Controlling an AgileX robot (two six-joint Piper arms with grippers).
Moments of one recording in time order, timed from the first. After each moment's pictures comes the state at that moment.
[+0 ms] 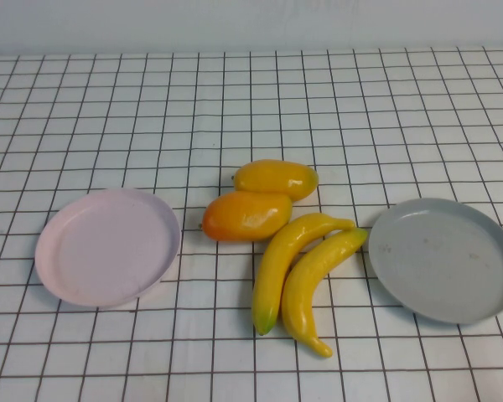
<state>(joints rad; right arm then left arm) 0.14 -0.01 0.03 -0.01 0.35 0.18 -0.07 -0.01 0.03 0.03 0.35 -0.08</state>
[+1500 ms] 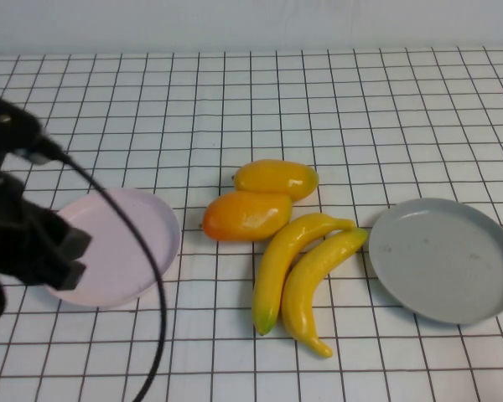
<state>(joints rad) 0.14 -0.01 0.03 -0.01 0.35 0.18 -0.31 1.04 -0.97 -0.14 0.92 0.38</state>
